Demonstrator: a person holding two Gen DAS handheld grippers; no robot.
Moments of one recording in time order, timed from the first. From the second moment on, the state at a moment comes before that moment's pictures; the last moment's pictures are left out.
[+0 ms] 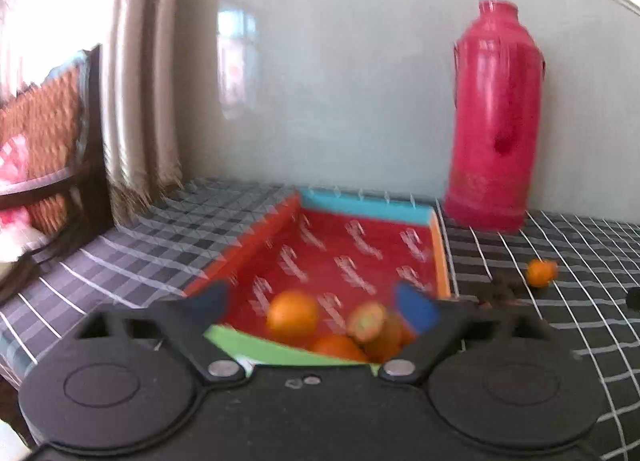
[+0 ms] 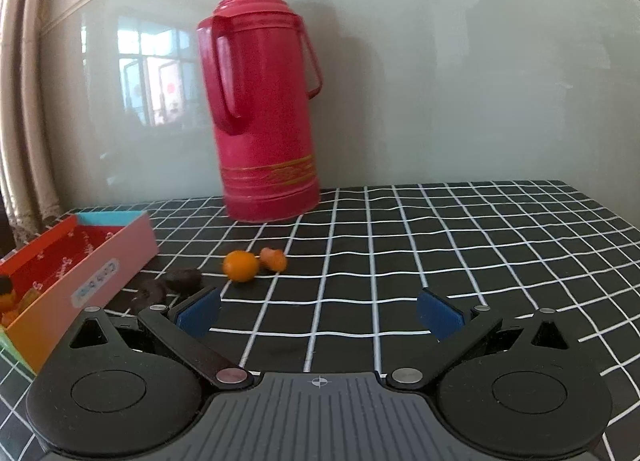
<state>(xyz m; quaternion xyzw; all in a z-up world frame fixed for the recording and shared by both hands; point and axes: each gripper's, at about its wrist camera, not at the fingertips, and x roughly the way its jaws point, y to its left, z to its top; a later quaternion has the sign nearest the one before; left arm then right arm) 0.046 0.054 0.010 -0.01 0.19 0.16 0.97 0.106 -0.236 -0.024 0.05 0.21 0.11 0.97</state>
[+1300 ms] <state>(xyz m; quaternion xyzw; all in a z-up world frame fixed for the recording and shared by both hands) 0.008 0.152 0.004 -0.04 0.20 0.25 0.95 0.158 -0.088 -0.045 -0.10 0.26 0.22 0.94</state>
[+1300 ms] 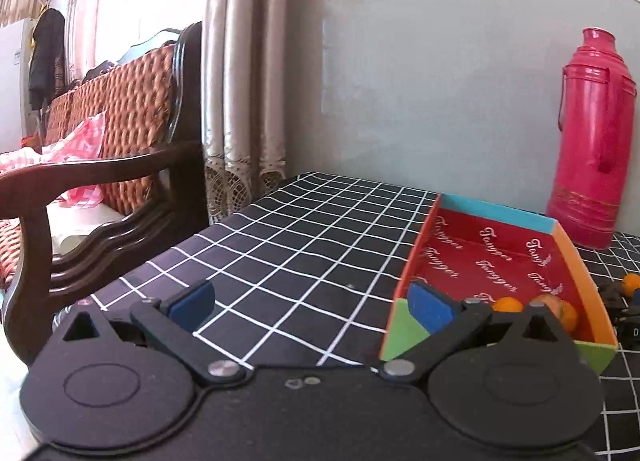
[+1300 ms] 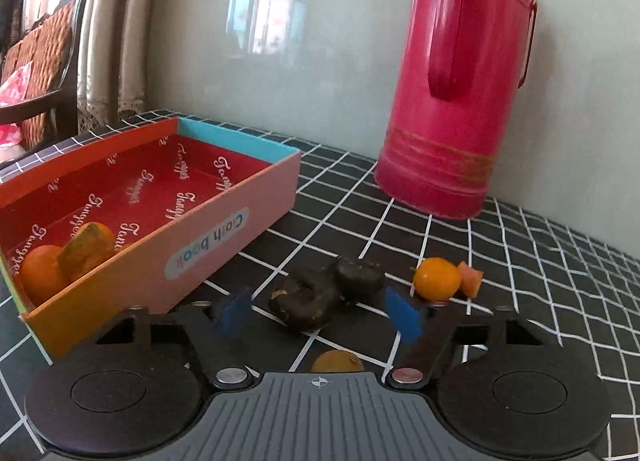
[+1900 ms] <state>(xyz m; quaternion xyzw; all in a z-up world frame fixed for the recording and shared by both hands) 0.004 0.154 0.003 -0.04 0.20 0.25 0.94 0.153 -0.086 -0.039 -0.10 0.27 0.21 0.94</state>
